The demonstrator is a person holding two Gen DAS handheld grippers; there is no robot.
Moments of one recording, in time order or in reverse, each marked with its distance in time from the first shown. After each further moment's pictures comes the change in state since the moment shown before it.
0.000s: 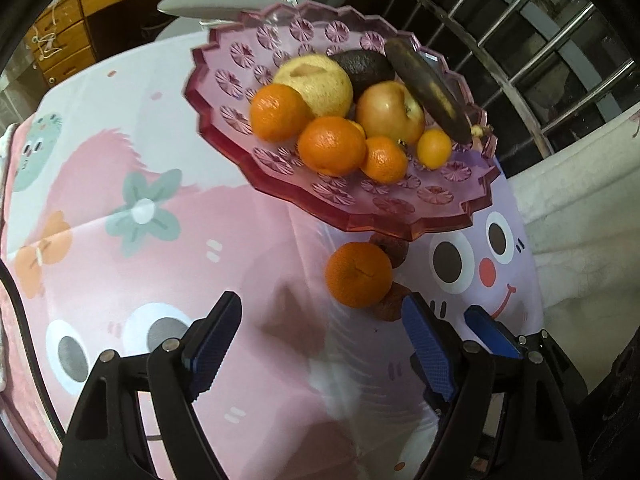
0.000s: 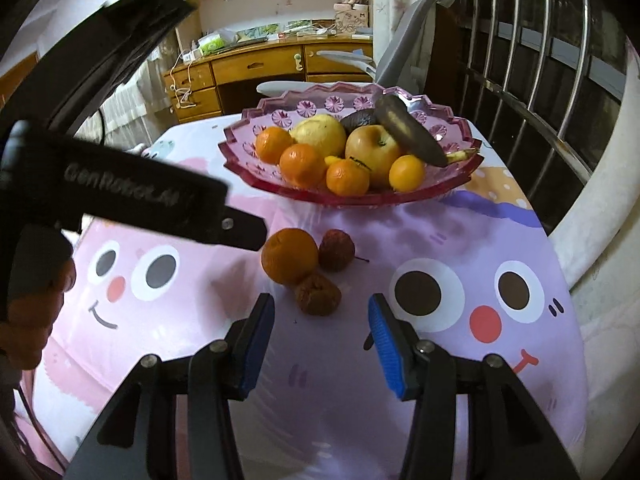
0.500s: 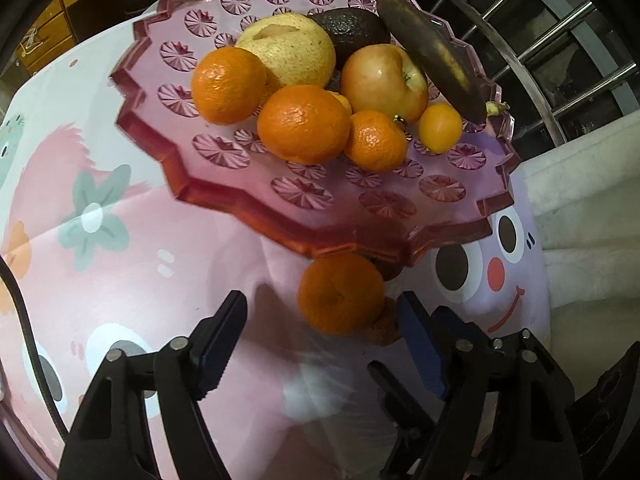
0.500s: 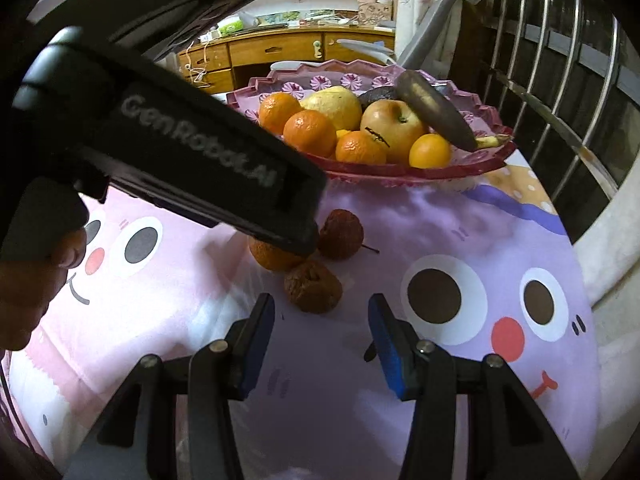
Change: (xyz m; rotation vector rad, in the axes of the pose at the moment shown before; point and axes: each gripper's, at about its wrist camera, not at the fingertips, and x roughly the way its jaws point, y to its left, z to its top) left arm 0.044 -0.018 0.017 0.002 0.084 -0.014; right arm 0.033 -0.004 -0.008 -0.084 0.024 0.032
